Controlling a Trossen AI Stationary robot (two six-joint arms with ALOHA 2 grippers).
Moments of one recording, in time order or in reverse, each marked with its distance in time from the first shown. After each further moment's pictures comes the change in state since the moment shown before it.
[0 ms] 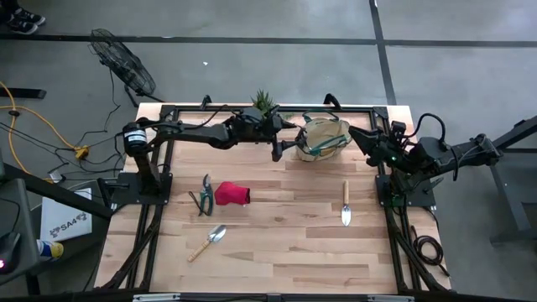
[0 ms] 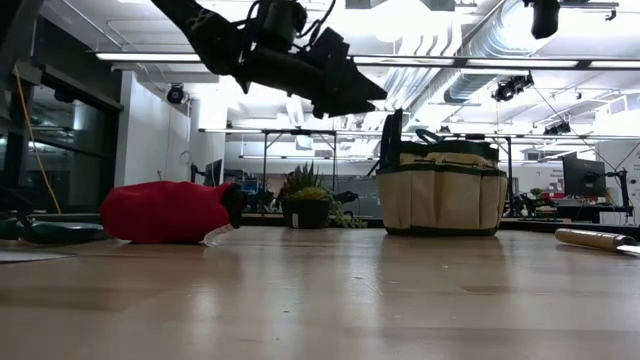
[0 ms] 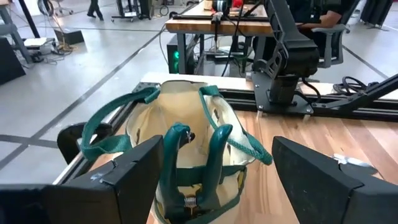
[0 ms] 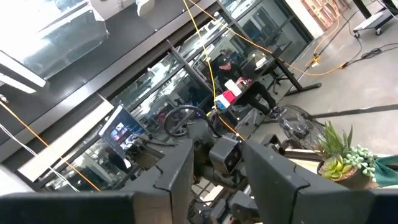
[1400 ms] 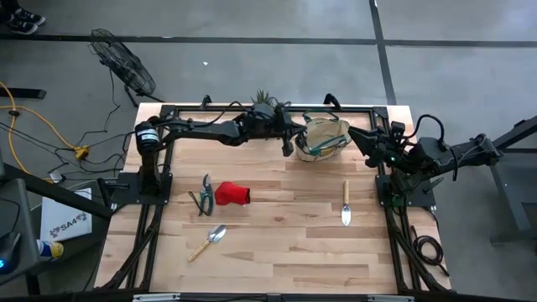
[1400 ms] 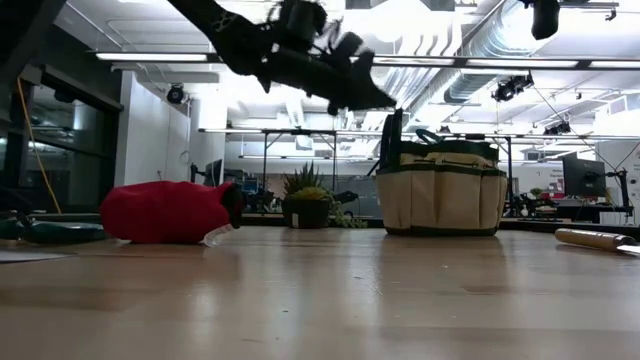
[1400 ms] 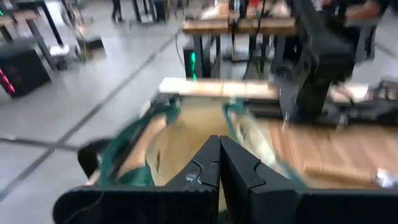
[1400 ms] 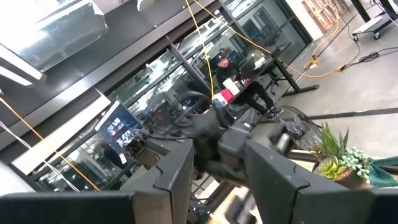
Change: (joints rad) left arm 0.000 0.114 0.168 -0.068 -0.076 0.051; right arm 0.000 0.000 0.000 -0.014 -0.004 -0.023
